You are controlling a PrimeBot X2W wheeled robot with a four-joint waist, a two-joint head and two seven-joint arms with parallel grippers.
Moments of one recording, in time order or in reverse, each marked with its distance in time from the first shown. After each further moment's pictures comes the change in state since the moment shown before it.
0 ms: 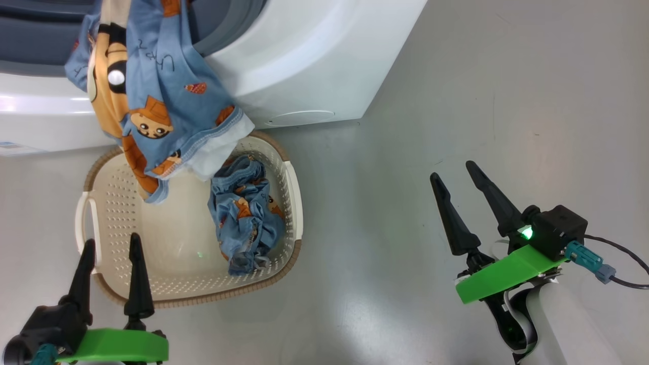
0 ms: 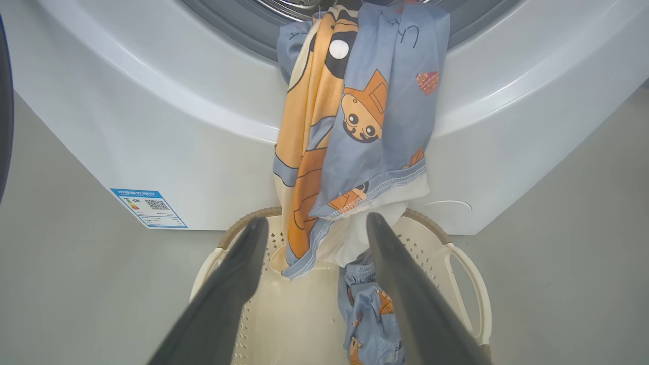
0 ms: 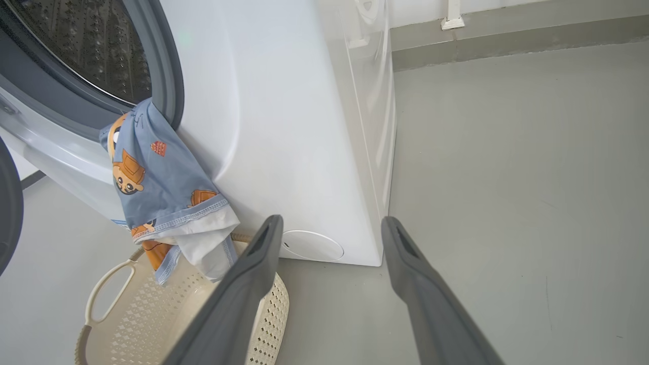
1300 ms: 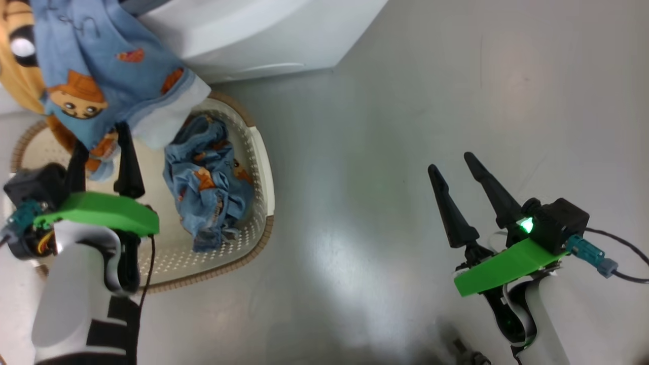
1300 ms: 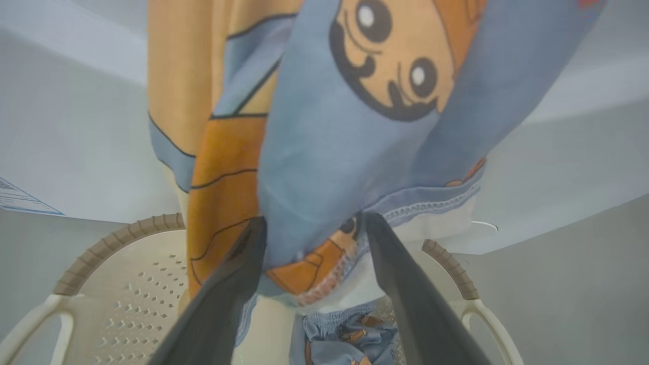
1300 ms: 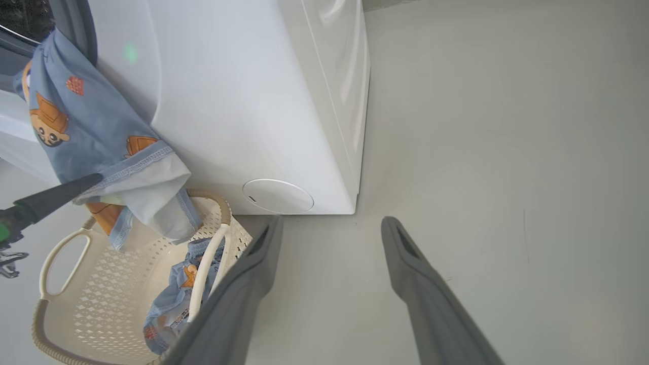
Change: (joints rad) left arm -0.538 0.004 0.008 0.512 -0.078 -0.120 0.000; right arm -0.016 0.001 0.007 -0.012 0.009 0.000 0.000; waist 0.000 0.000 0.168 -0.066
